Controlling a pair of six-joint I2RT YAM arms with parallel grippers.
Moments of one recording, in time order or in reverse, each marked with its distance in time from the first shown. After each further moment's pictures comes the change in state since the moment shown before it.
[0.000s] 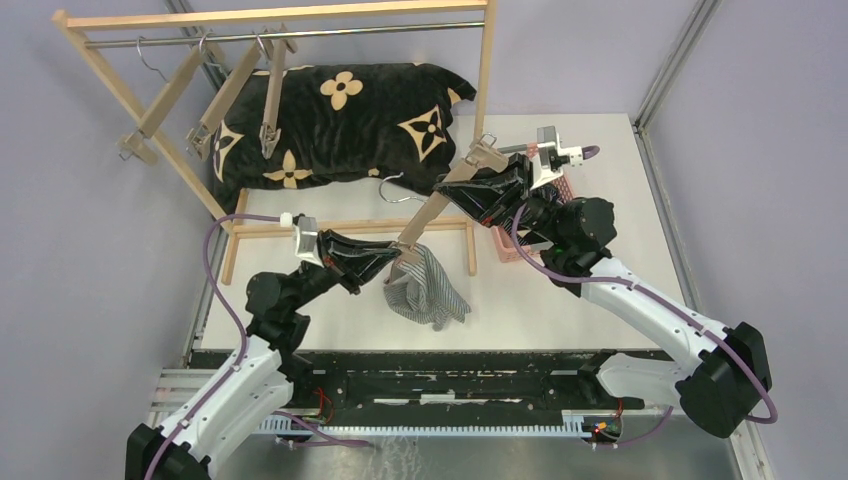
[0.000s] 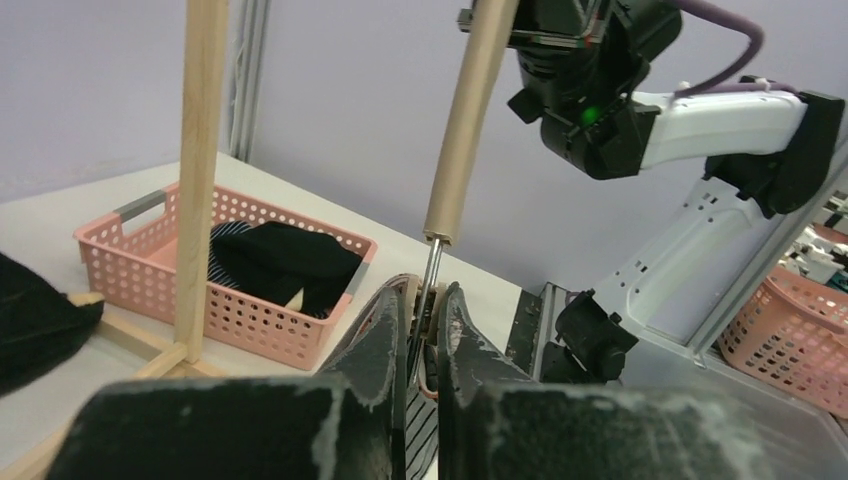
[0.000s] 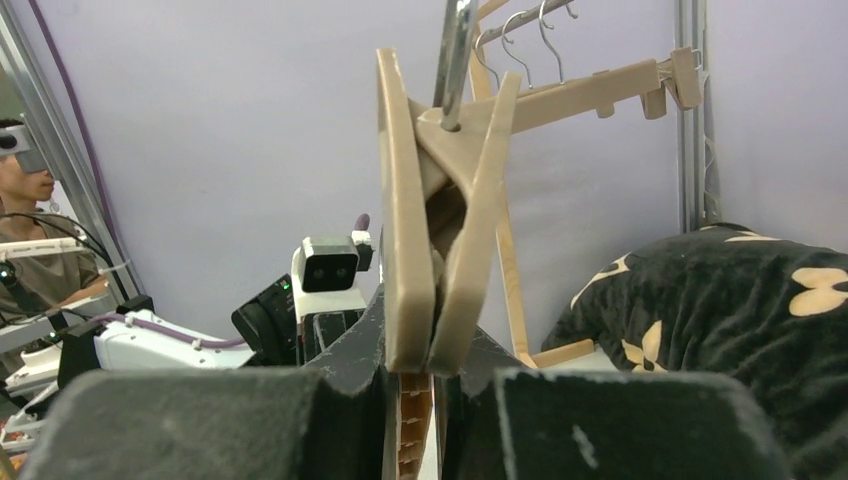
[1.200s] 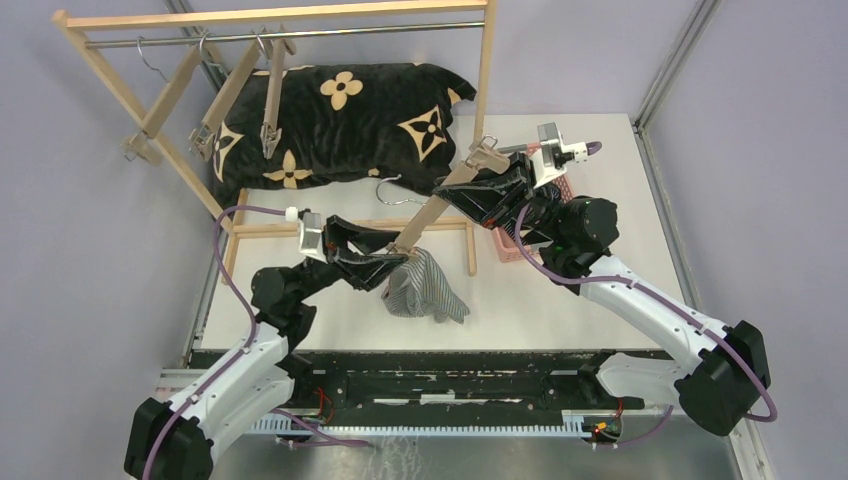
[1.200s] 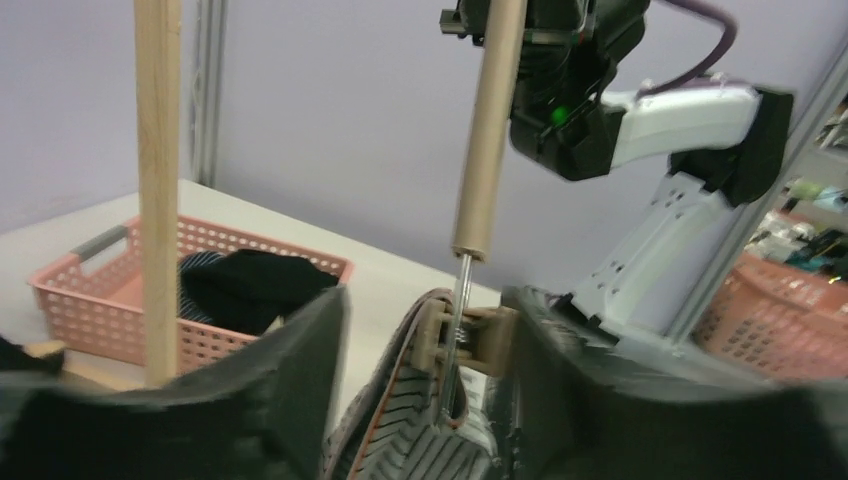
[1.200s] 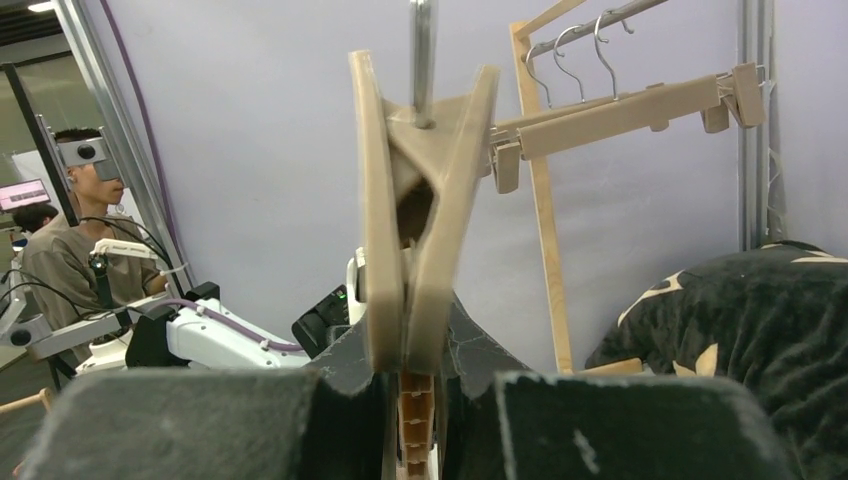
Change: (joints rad) left arm -0.001 0.121 0.009 0.222 0.083 -0.030; right arm 0.003 0.010 0.029 0.050 -0.039 0.095
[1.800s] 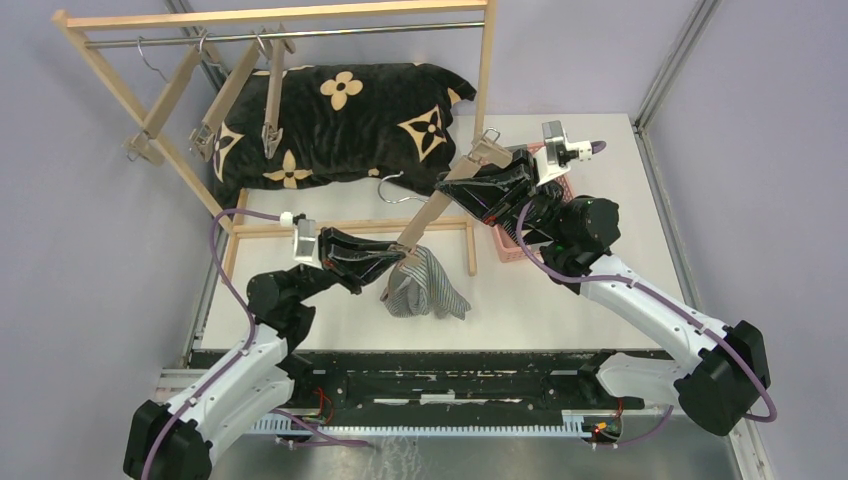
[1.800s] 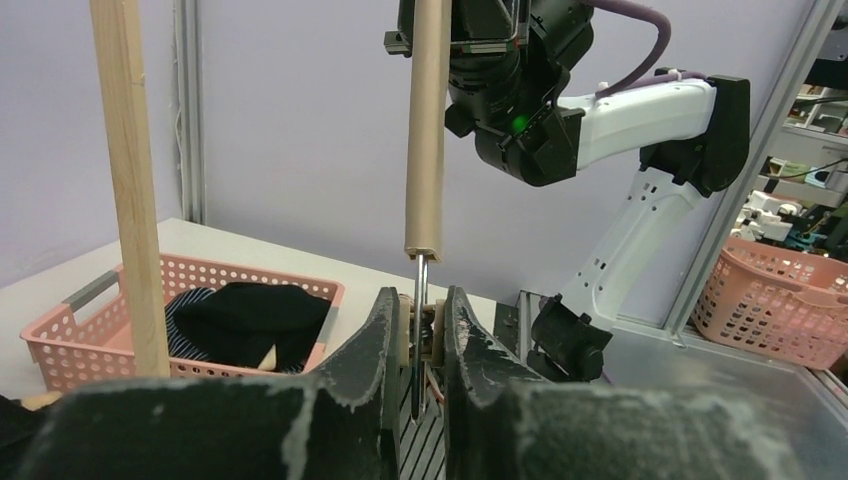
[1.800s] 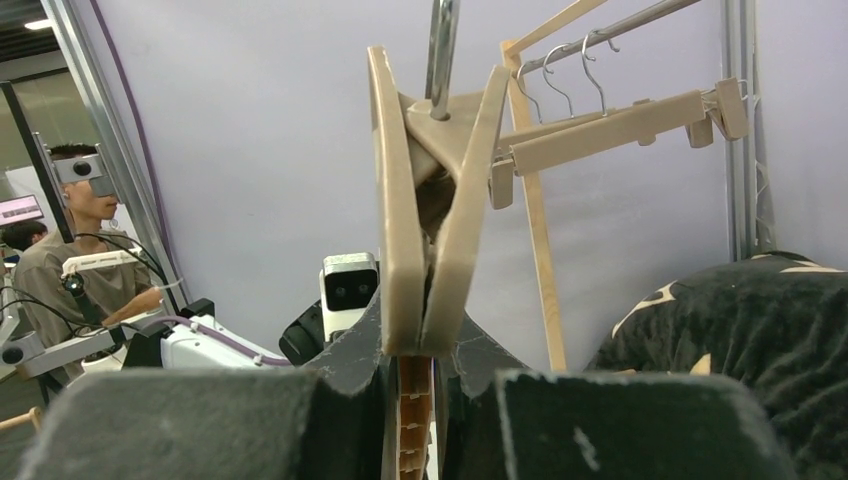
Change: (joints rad) left arm -0.005 -0.013 0.000 0.072 0.029 -0.003; right arm -0.002 0.002 0.003 0.016 0.013 0.007
